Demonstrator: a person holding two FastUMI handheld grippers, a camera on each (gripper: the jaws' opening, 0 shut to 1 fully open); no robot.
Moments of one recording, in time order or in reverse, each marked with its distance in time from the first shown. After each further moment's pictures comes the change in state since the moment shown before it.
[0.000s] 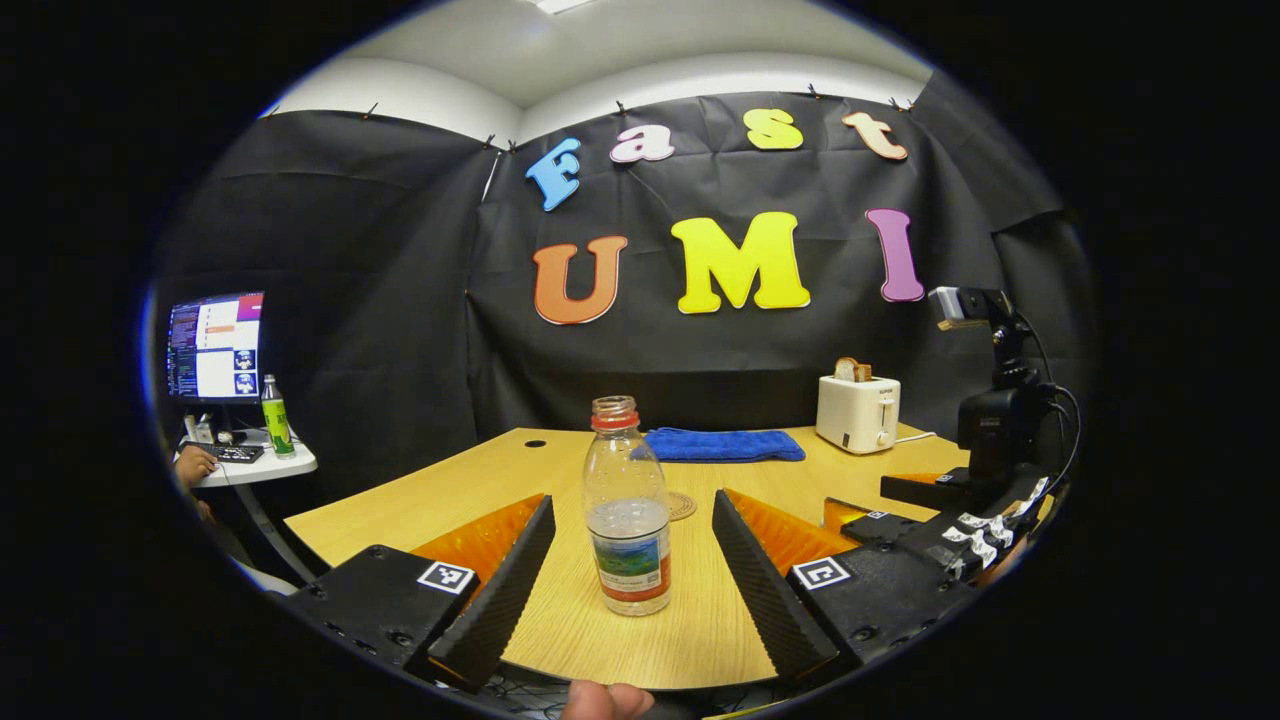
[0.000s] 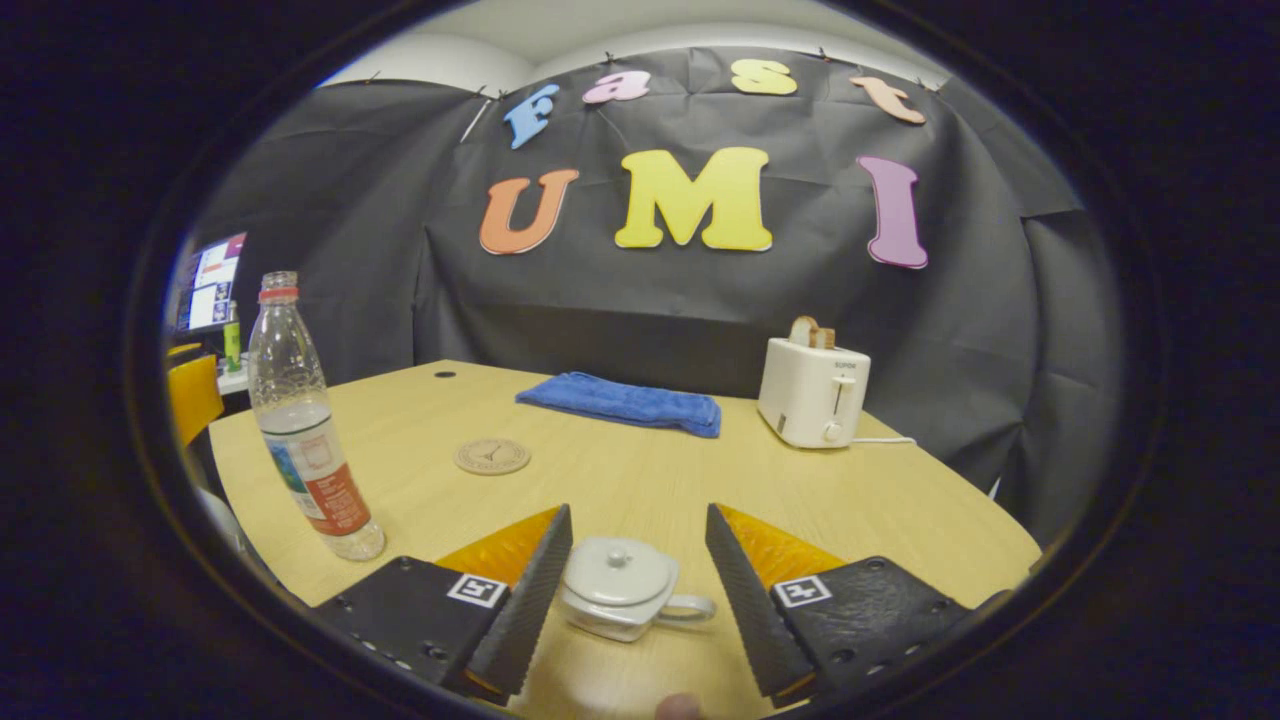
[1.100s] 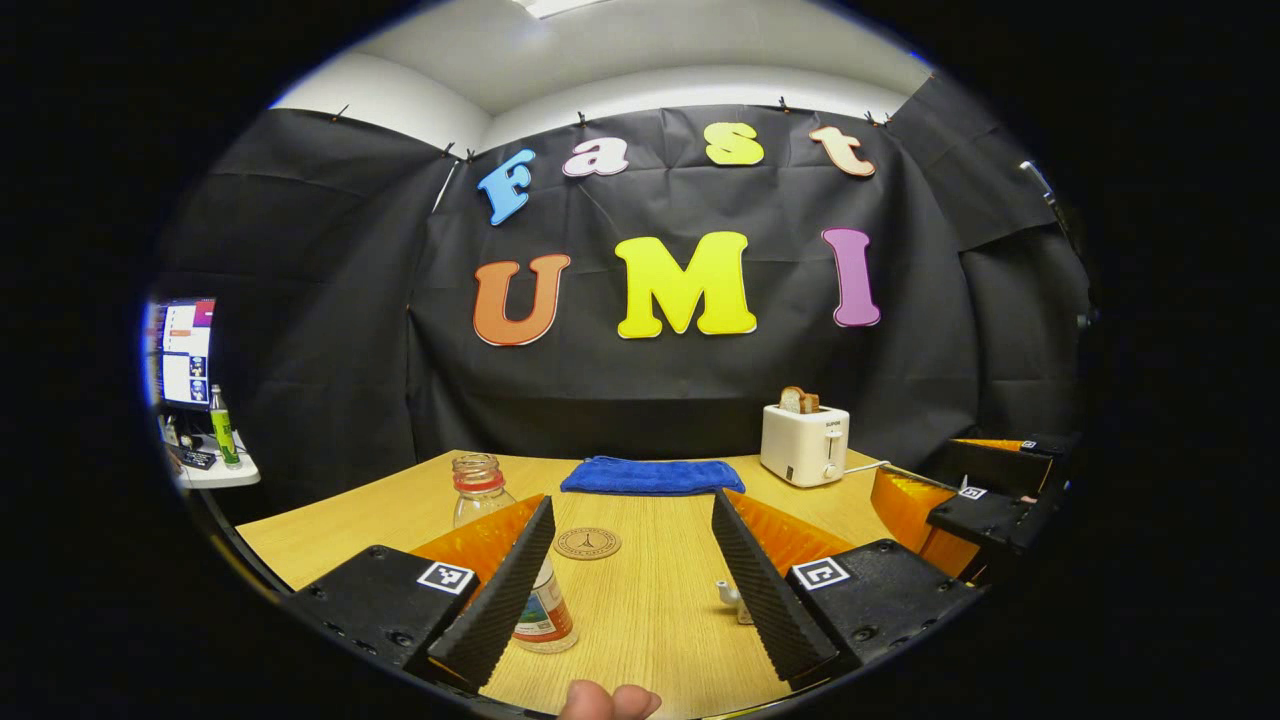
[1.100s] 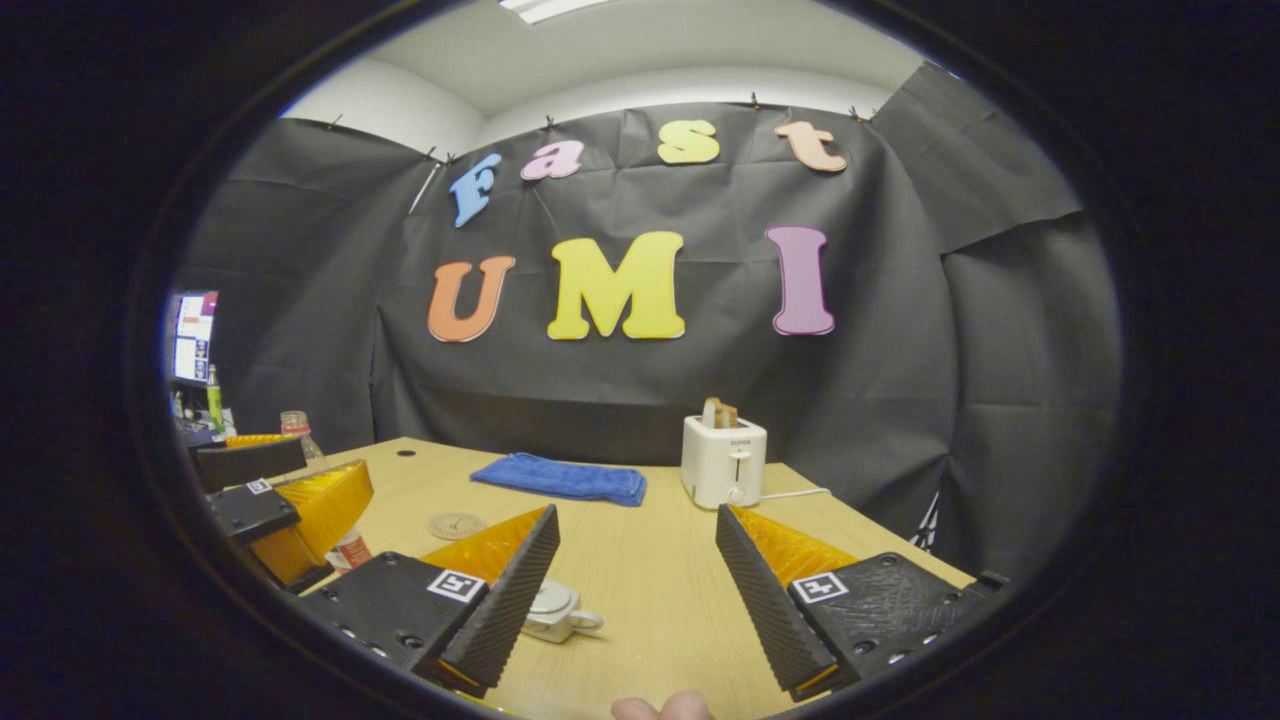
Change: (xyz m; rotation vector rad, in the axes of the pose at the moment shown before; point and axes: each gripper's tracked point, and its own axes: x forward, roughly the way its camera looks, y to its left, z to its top) left arm 0.033 -0.077 0.035 -0.013 -0.066 -0.143; right arm -0.097 -0.072 0.067 0.098 -0.198 -0.142
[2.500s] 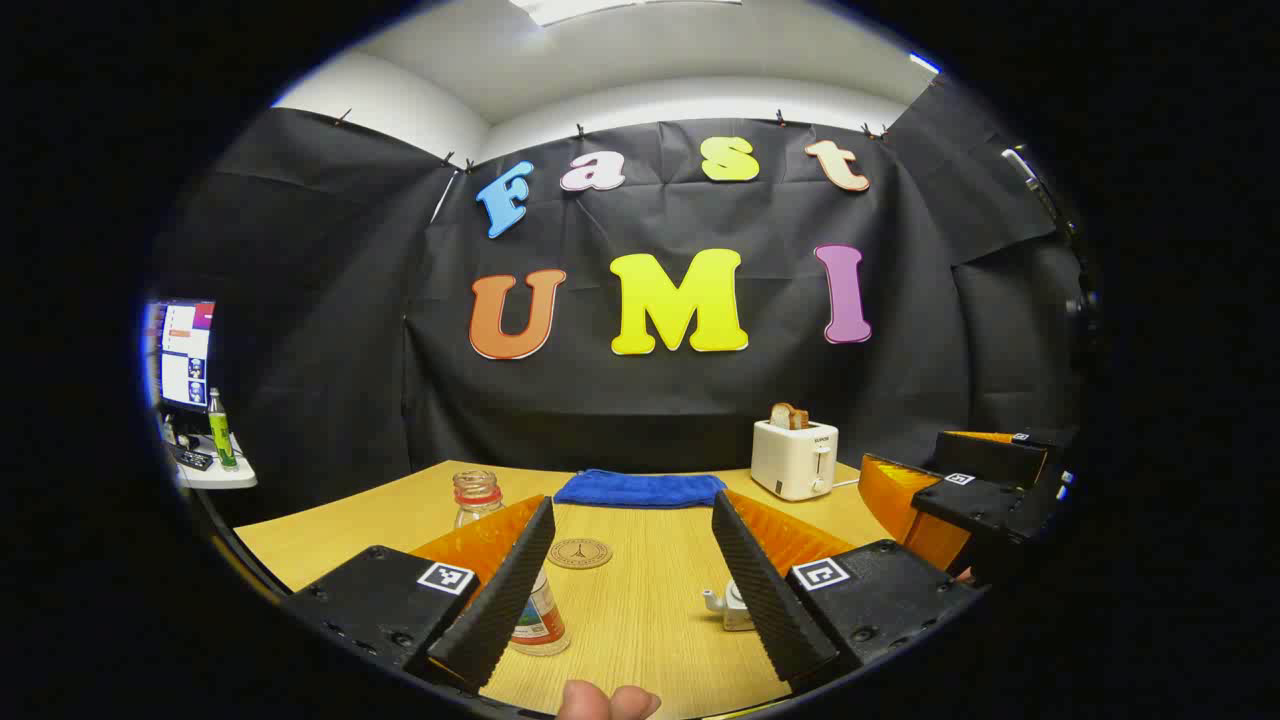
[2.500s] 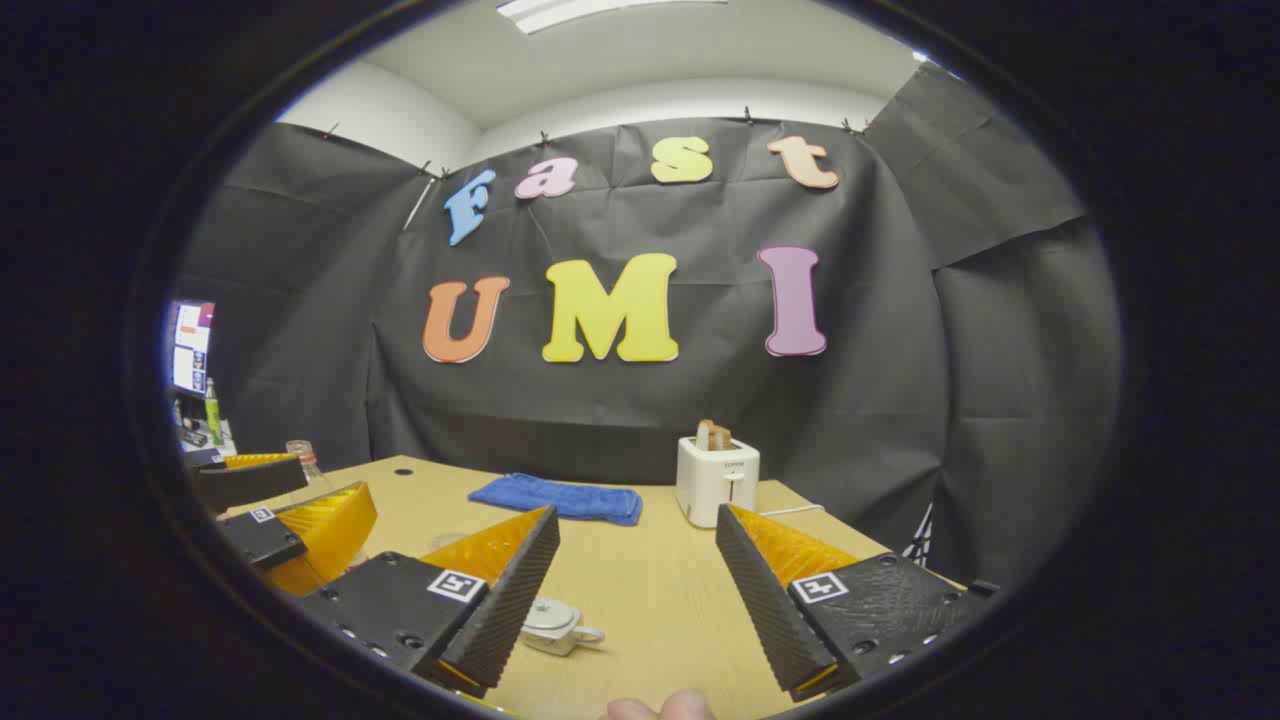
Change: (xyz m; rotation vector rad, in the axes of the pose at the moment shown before) left arm -0.008 -0.005 0.014 -0.008 -0.031 -0.015; right arm -0.010 -0.005 0.031 0.011 -0.056 -0.025
